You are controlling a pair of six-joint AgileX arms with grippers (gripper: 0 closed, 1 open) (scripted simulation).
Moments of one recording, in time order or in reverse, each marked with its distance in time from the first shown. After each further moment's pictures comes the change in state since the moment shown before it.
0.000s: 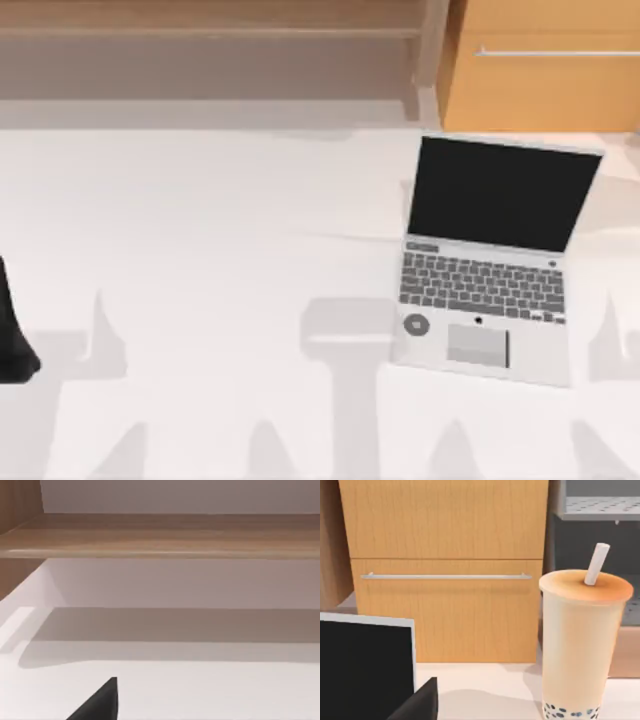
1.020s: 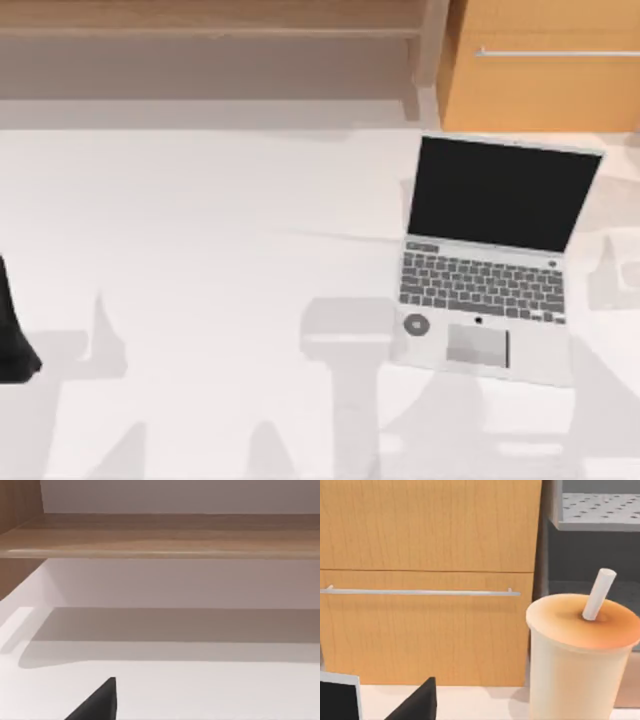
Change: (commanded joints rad) left arm 0.000 0.000 0.000 0.000 0.000 0.000; right arm -0.121 0.895 0.146 0.701 -0.105 -0.008
